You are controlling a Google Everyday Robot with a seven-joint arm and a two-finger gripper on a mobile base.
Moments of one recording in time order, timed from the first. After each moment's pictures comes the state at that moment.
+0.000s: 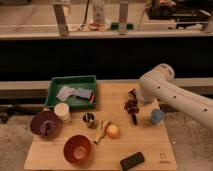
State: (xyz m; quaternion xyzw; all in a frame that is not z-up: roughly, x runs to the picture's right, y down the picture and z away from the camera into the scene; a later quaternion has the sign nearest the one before) arm 0.217 0.048 0.730 -0.18 0.01 0.01 0.98
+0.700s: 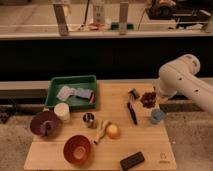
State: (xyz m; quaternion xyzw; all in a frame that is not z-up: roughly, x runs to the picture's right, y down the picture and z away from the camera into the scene) arm 0.298 0.035 0.717 -0.19 0.06 0.08 0.98
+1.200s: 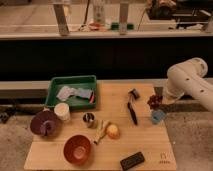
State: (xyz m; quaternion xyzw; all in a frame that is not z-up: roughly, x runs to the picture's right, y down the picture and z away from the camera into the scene) arm 0.331 0.055 0.744 -0.21 0.06 0.10 0.97
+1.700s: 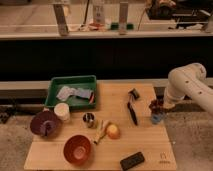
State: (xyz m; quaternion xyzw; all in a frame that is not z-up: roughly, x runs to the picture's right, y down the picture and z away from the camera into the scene) arm 0.345 0.083 0.767 -0.25 0.07 0.12 0.96
